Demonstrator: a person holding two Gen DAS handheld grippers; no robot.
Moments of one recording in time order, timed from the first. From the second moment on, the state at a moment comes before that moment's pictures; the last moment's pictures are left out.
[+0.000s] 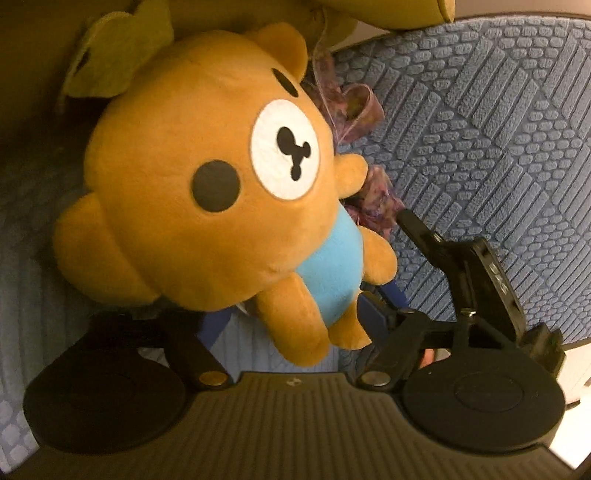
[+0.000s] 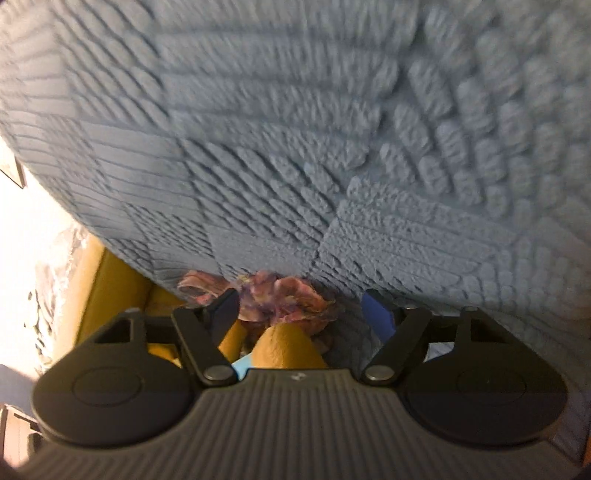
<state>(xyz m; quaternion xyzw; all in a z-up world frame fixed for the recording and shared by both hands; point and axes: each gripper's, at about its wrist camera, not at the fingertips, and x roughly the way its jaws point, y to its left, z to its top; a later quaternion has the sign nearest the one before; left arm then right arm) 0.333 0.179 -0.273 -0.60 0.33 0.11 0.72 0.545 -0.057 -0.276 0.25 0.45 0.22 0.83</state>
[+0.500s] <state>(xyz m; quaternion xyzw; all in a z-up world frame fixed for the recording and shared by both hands) 0.335 0.179 -0.267 -0.60 0.31 0.10 0.73 0.550 -0.043 -0.282 0.24 0.46 0.24 0.82</state>
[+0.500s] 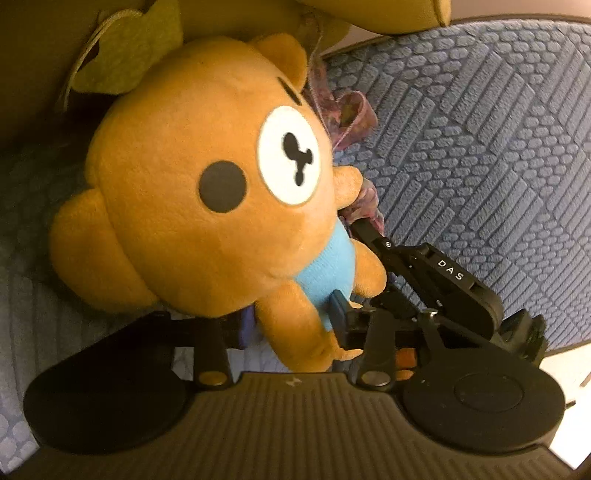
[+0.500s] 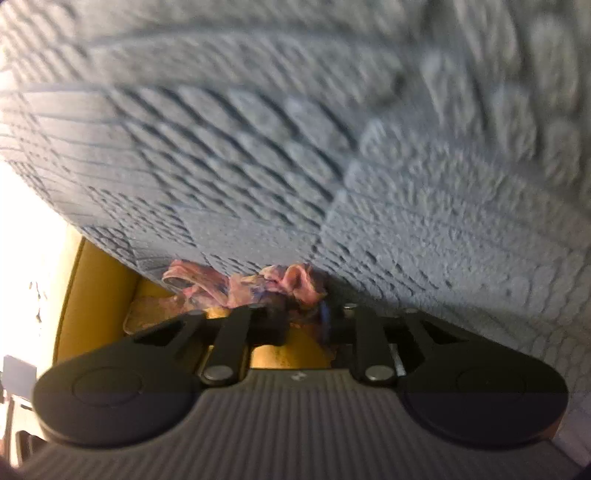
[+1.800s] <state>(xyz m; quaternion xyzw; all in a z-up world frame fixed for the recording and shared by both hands) 0.262 0.126 -0.189 -0.33 0.42 0.04 0.84 0.348 -0.057 -0.244 -0.06 0.43 0.08 0.90</state>
